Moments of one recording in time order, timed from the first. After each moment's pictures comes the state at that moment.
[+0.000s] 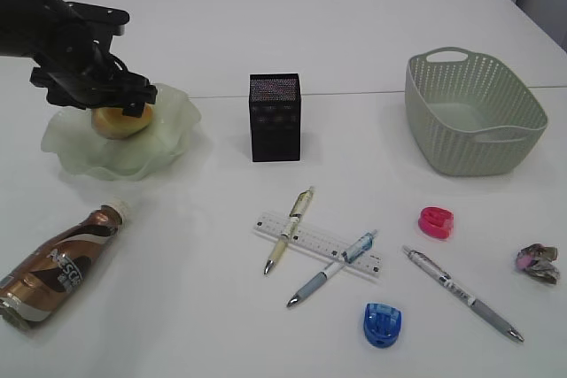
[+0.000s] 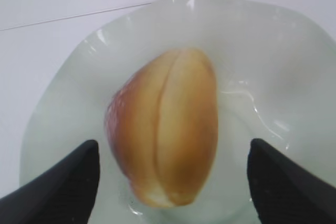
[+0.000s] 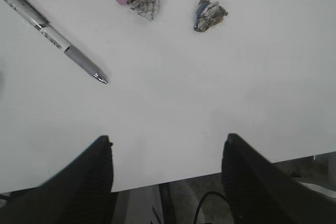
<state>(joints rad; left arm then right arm) -0.26 2.12 -1.52 0.59 0.48 -0.65 -0.02 1.12 -0.91 -0.07 1.23 0.17</state>
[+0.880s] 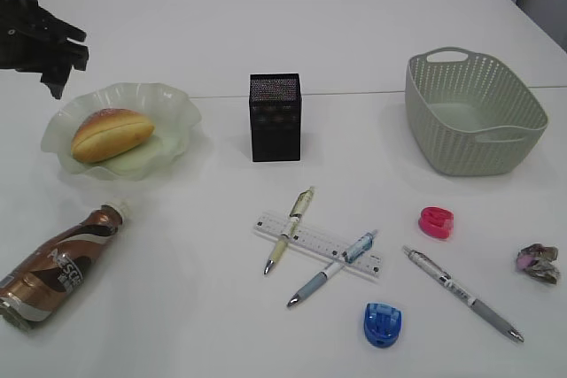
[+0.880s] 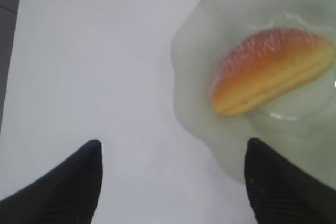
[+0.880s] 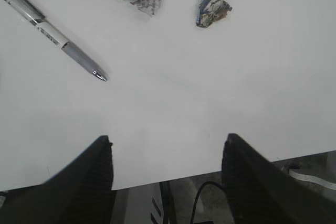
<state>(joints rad) -0.26 1.88 -1.52 0.54 0.94 -0.59 -0.02 1.17 -0.91 -0.07 1.22 0.17</state>
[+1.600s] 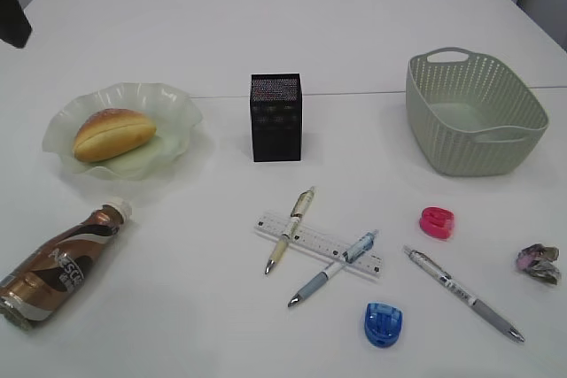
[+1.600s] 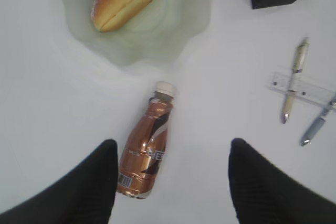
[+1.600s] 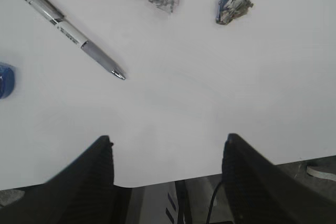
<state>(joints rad) -0.27 1.47 -1.52 0.01 1.24 -0.20 -0.02 1.18 -0.91 -0.02 1.22 0.16</state>
